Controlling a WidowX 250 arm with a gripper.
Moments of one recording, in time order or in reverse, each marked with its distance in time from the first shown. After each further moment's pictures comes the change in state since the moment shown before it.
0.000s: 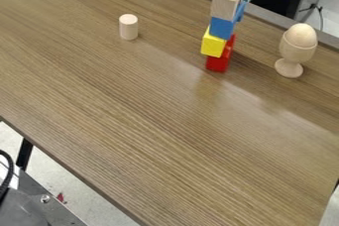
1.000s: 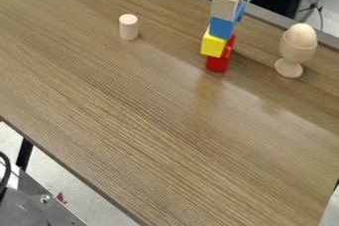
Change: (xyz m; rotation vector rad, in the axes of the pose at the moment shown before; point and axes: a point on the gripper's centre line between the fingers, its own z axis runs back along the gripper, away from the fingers) arm 0.019 0.007 0.016 -0.015 -0.047 0.068
